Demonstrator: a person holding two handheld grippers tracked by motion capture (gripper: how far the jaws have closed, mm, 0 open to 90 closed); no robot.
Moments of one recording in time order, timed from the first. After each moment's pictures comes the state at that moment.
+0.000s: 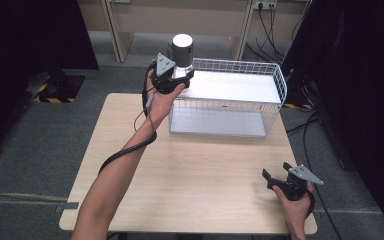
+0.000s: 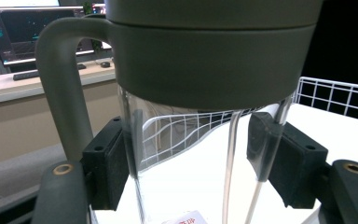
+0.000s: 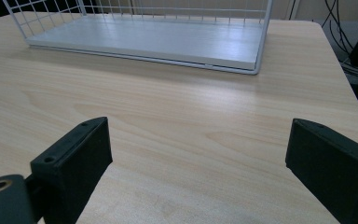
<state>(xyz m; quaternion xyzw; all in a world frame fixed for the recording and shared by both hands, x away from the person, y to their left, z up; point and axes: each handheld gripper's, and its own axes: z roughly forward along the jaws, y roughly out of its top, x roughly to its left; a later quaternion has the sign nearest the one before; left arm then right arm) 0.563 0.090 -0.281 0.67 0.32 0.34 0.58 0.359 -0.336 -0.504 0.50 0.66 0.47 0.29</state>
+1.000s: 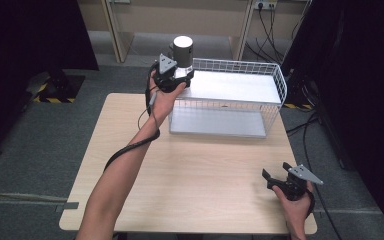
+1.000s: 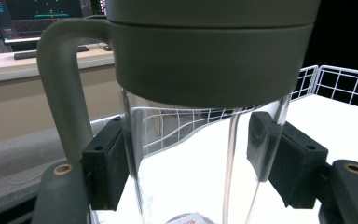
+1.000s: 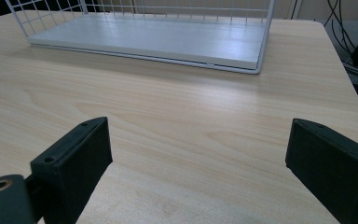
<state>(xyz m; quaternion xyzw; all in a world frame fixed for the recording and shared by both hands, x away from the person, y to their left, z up) 0.583 0.088 -0.295 0.67 0.35 0.32 0.57 0.359 -0.336 -0.504 0.50 0.67 0.47 0.29</state>
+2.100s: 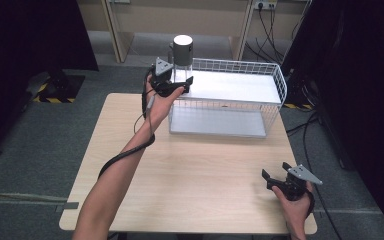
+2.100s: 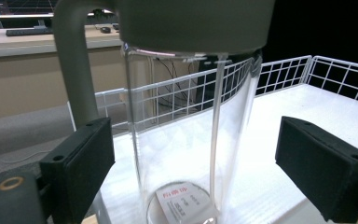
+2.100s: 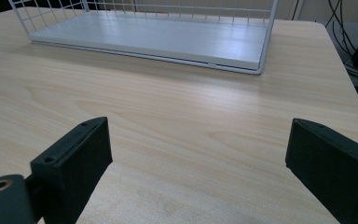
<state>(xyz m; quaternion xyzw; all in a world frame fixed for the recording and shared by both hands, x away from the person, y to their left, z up) 0.566 0.098 -0.298 0.68 0.37 0.30 0.56 0.359 -0.334 -0.504 0.50 0.67 0.47 0.29</state>
